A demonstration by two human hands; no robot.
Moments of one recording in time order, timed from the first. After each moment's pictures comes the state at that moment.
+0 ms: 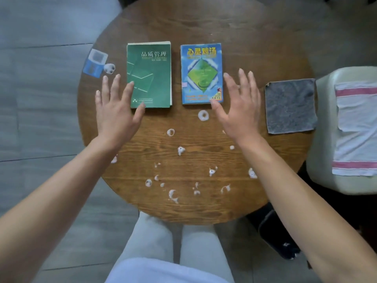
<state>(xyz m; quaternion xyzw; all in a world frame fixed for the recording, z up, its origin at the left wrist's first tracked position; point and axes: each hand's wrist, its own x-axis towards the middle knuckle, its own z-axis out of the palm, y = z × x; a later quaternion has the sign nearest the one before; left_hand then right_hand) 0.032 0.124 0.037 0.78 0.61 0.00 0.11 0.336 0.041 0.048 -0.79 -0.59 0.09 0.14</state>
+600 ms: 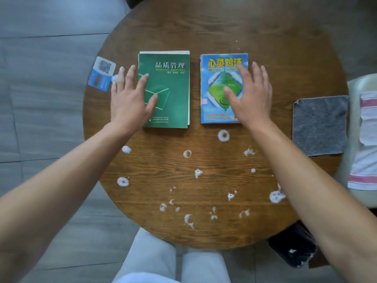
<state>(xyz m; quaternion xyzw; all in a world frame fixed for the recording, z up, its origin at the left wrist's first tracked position) 0.032 0.238 -0.024 0.79 0.59 -0.05 0.16 0.339 0.163 -0.010 -0.83 -0.53 0.17 0.06</state>
